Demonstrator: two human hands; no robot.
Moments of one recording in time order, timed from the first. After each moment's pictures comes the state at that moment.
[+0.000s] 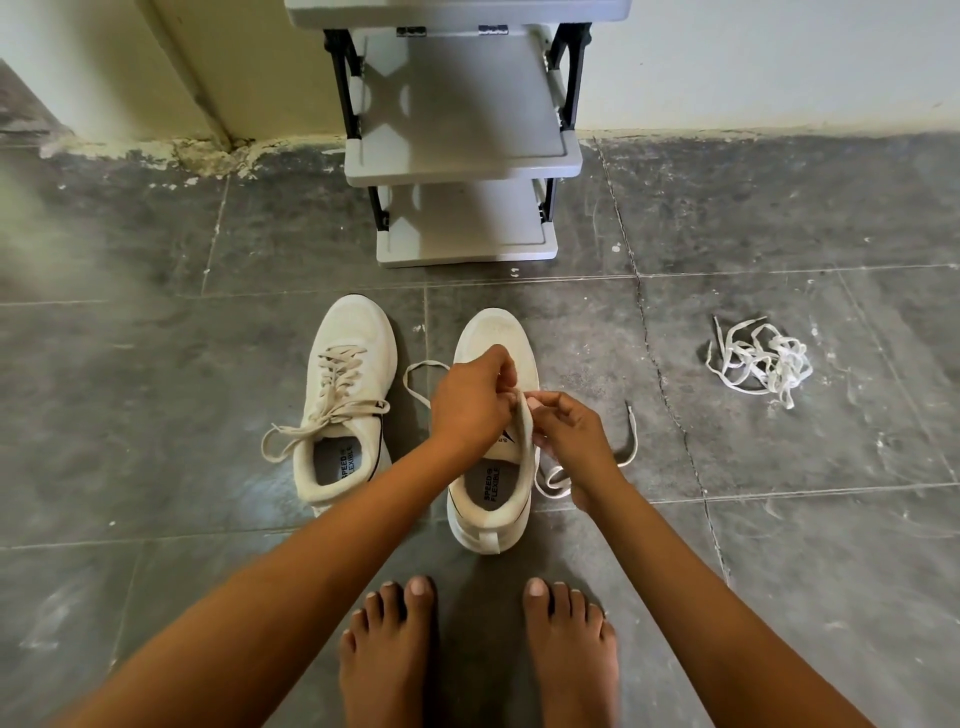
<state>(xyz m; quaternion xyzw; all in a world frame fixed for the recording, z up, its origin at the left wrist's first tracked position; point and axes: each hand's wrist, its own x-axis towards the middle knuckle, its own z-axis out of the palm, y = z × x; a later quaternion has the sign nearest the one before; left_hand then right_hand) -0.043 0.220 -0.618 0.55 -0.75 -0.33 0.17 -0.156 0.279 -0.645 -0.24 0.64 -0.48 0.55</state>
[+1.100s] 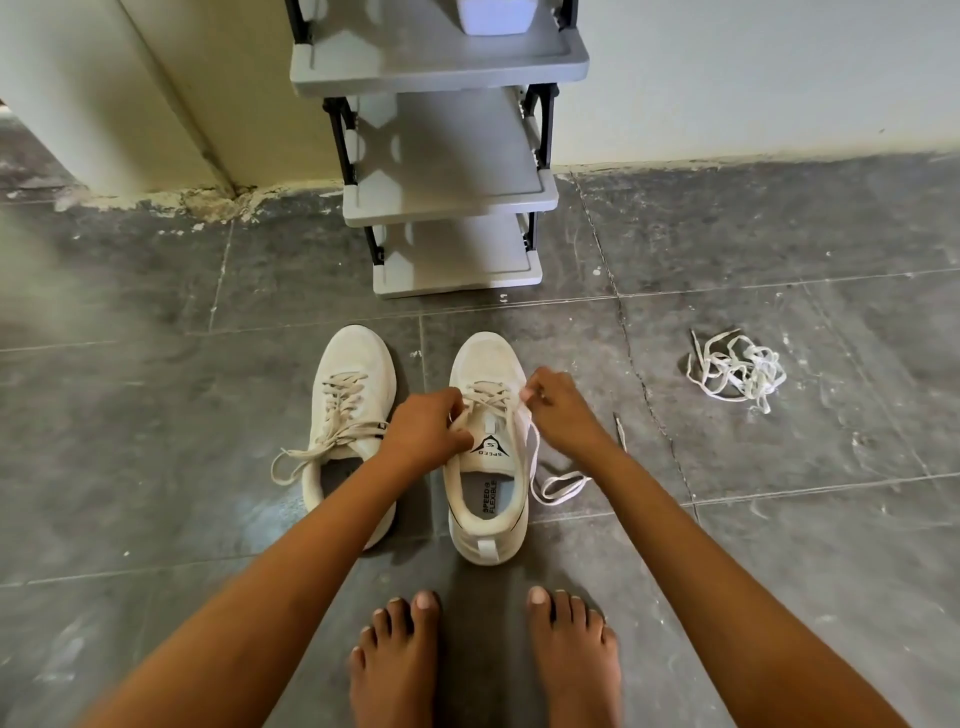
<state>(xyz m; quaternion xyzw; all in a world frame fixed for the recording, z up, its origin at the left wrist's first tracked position) 0.002 0.206 -0.621 0.55 -0.78 -0.31 0.03 -0.166 0.250 -0.617 -0.50 0.72 -0.27 0.38</state>
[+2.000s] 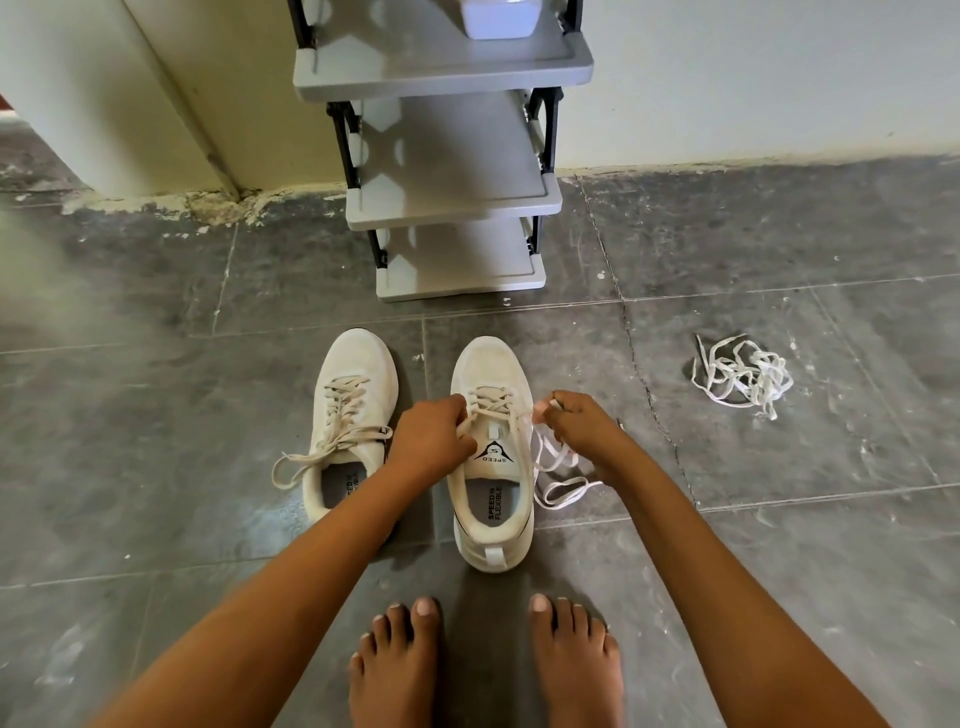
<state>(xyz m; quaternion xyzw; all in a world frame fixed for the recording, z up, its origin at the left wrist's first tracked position) -0.005 0.211 -0.623 0.56 -0.78 -0.27 0.01 -0.187 0.256 -0.620 -0.42 0.70 -0.29 0.50</state>
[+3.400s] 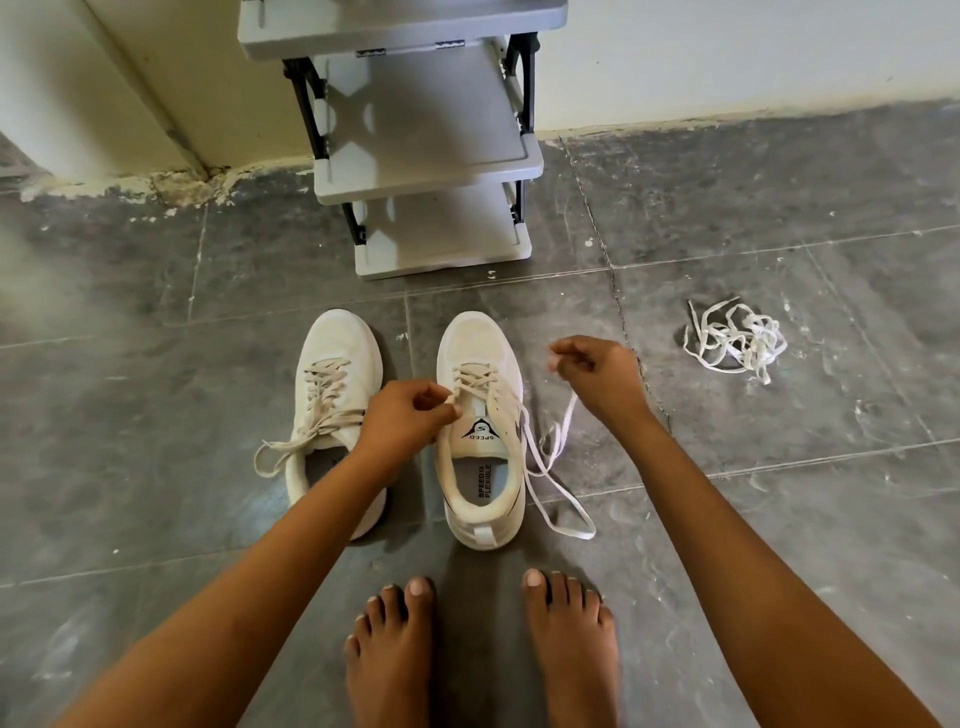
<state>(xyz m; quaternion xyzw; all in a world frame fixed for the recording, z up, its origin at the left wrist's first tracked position) 0.005 0.218 -0.620 0.61 -0.60 -0.48 0.17 -0.218 0.250 -0.633 -0.48 0.73 -0.39 0.29</state>
